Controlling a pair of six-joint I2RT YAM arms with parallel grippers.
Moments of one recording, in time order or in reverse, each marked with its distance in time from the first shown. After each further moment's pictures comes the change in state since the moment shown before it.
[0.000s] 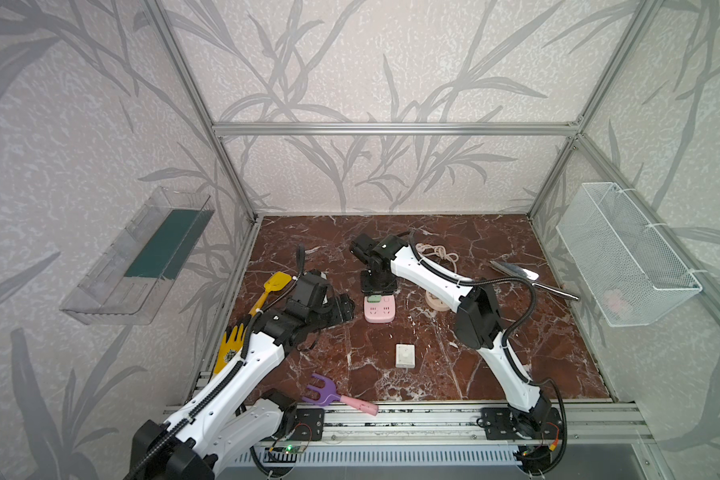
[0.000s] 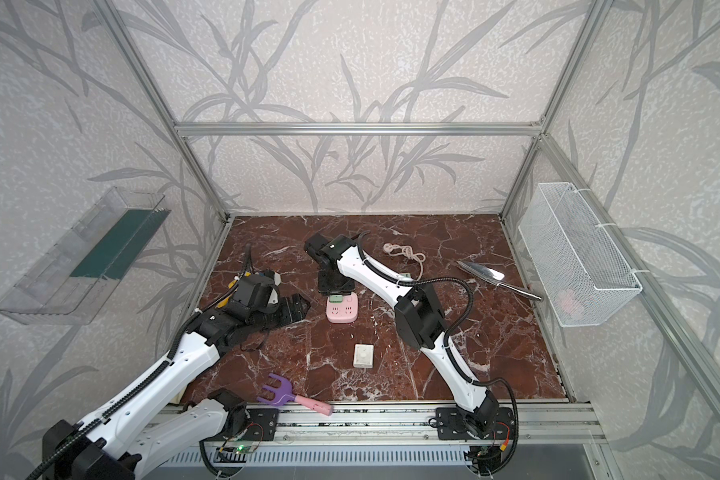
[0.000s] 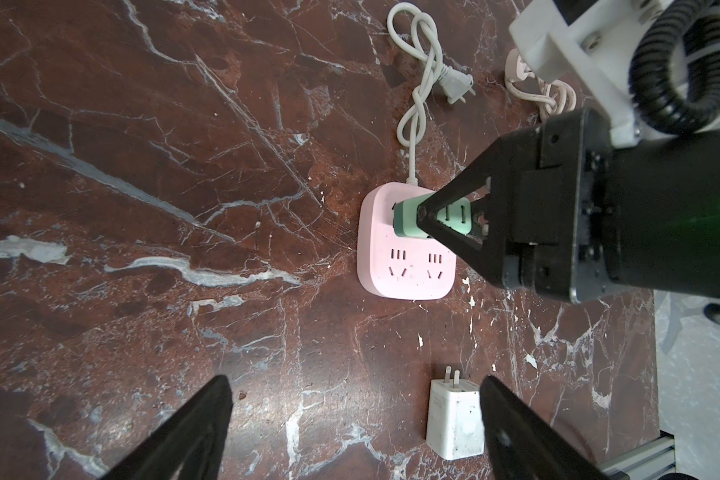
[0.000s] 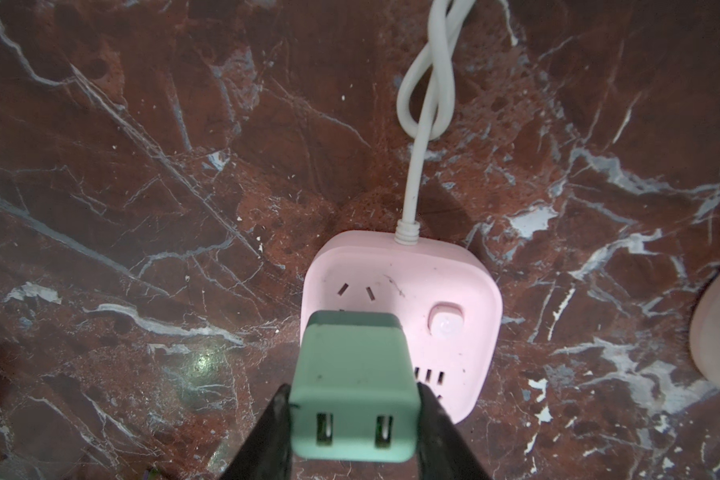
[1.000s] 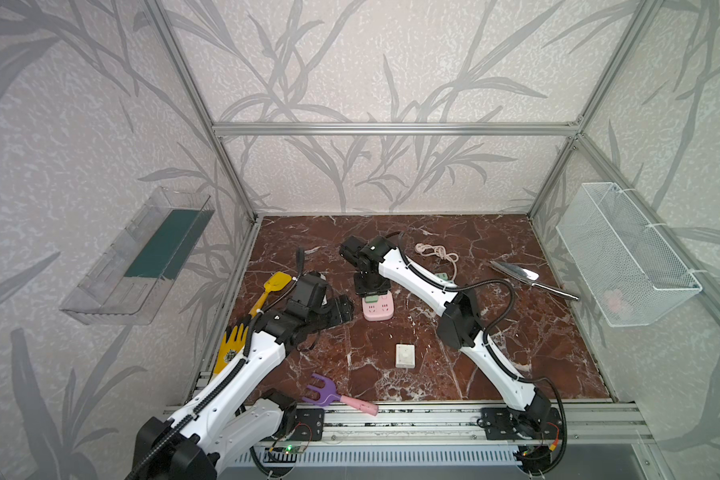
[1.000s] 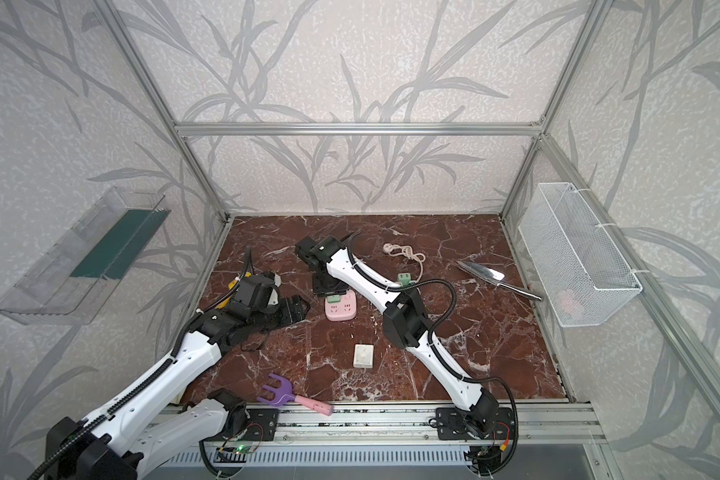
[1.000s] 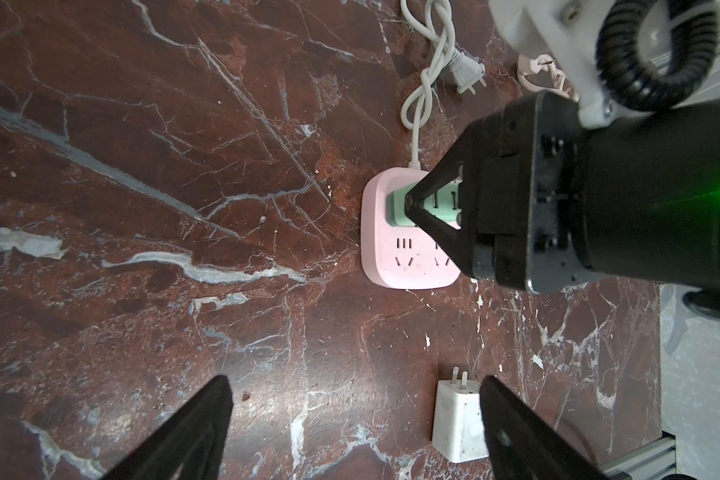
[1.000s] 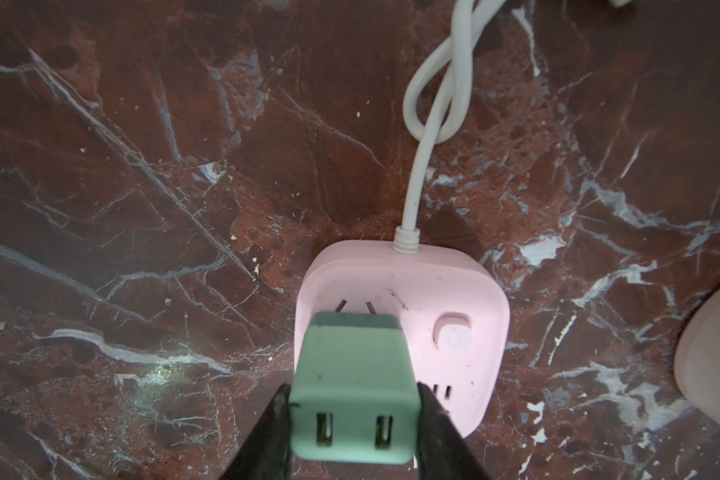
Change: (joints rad) left arm 0.021 0.013 -0.025 0.018 0.034 0.011; right arm 0.033 0.214 0.343 -0.193 0.068 -0.038
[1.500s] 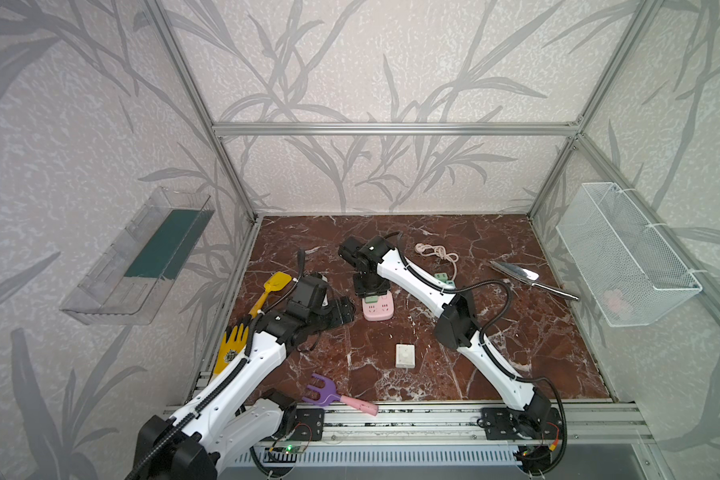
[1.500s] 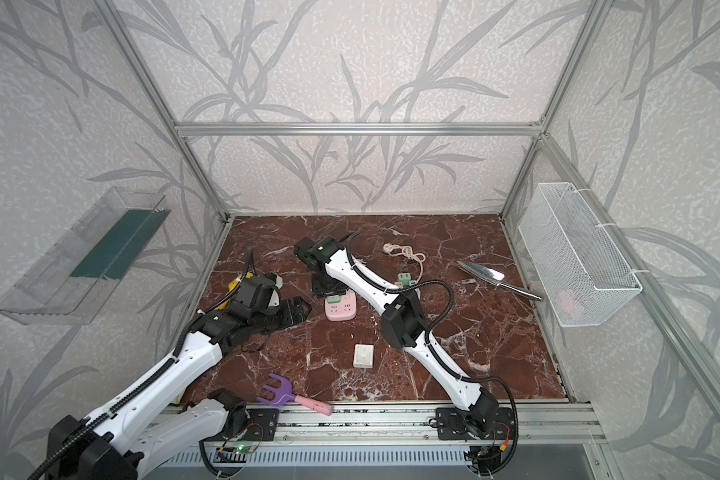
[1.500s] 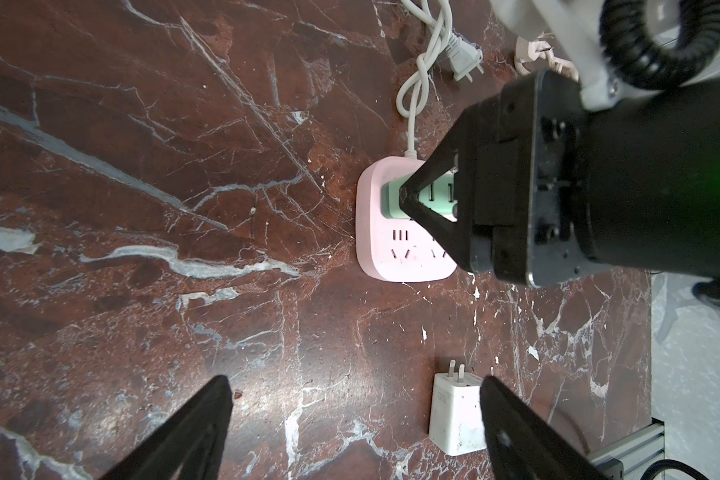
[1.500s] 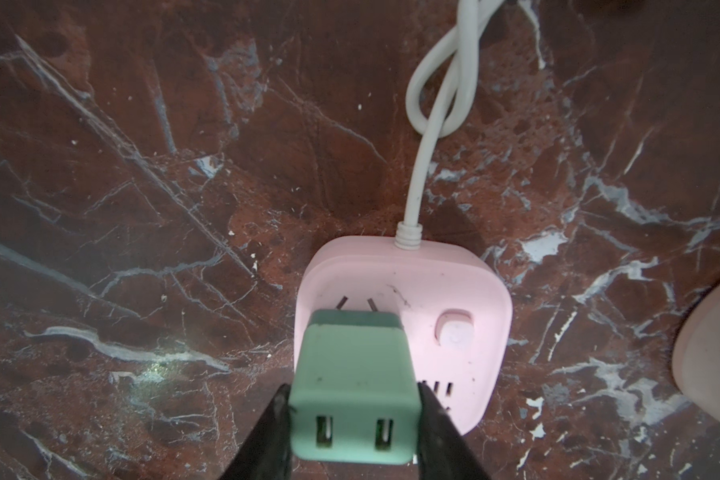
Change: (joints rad) left arm 0.001 0.009 -0.021 0.020 0.033 0.000; right arm 0.001 0.045 0.075 -0.047 -0.014 -0.001
